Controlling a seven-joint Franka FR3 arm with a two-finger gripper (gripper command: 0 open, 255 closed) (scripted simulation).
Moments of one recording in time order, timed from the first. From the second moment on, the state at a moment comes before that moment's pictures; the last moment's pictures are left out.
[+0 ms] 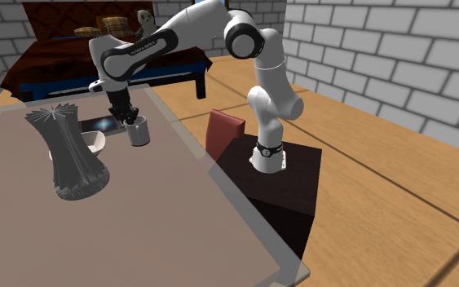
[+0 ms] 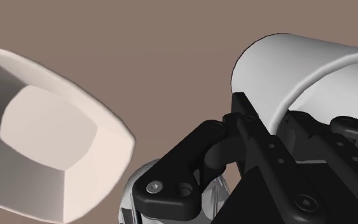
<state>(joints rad) -0.37 0.35 -0.80 -1.75 0.28 1.92 -1.31</state>
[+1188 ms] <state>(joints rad) -0.38 0.41 -0.77 -1.82 0.34 2.04 -1.34</state>
